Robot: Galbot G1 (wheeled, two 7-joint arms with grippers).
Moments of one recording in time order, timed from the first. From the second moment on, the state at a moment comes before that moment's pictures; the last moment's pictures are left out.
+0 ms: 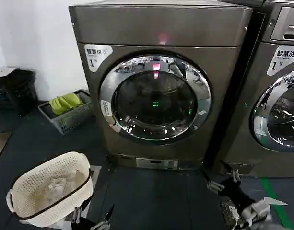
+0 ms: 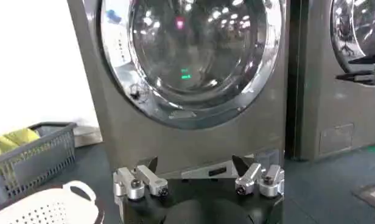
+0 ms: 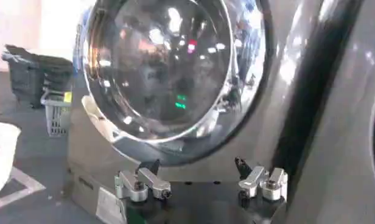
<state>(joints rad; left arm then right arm) 1.96 -1.23 -0.61 -2.31 -0.13 0.02 0.12 -1.27 0.88 0.49 1.93 0.41 0.00 -0.23</state>
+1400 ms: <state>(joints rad) 1.97 -1.28 -0.61 -2.33 -0.08 -0.01 0.13 -0.54 0.93 -0.12 1.57 0.56 0.09 -0.27</state>
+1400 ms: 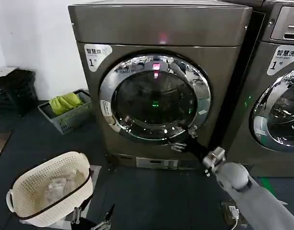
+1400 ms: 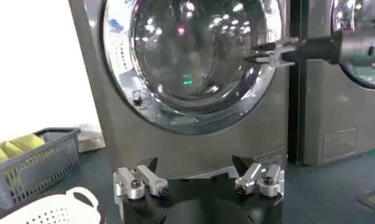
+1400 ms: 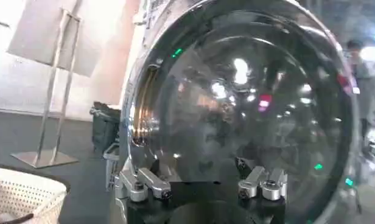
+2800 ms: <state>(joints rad) 1.96 -1.29 -0.61 -2.32 -0.08 -0.01 0.13 -0.28 1.21 -0.33 1.31 0.53 0.06 -0.24</state>
